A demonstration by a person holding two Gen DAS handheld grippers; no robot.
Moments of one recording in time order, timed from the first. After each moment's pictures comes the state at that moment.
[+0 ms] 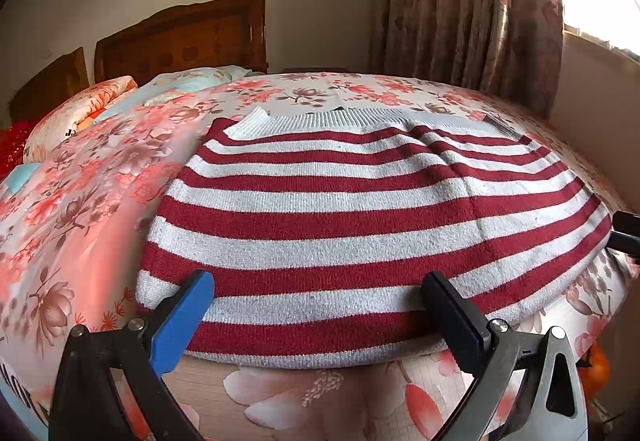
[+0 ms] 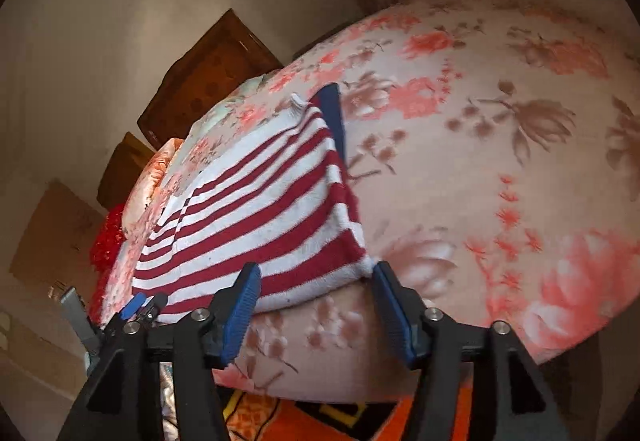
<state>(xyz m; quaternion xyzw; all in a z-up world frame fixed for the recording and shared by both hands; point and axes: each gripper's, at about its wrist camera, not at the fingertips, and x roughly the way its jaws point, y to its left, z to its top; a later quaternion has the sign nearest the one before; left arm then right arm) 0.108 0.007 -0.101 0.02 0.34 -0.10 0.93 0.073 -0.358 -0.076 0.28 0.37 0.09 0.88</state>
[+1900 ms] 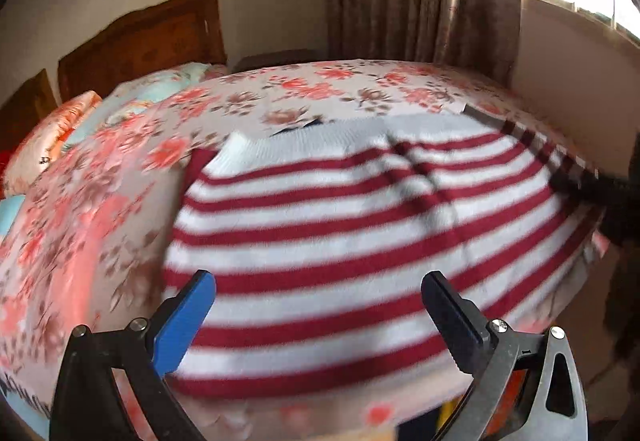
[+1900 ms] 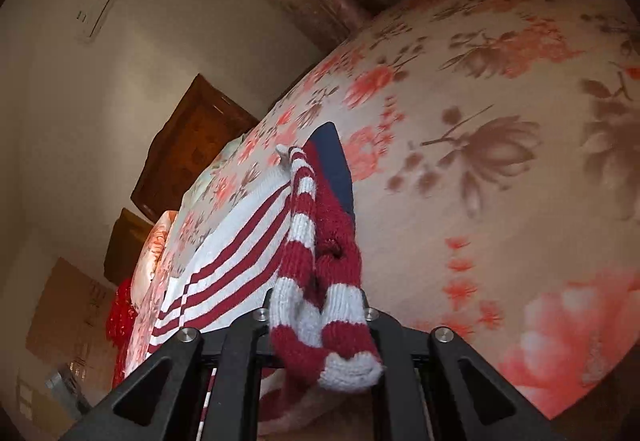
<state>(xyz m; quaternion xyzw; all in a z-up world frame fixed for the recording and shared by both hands) 0.105 -0.062 -0.062 0.06 0.38 -0.15 0.91 0.081 -0.411 -0.092 0.38 0.29 0.03 0.88</state>
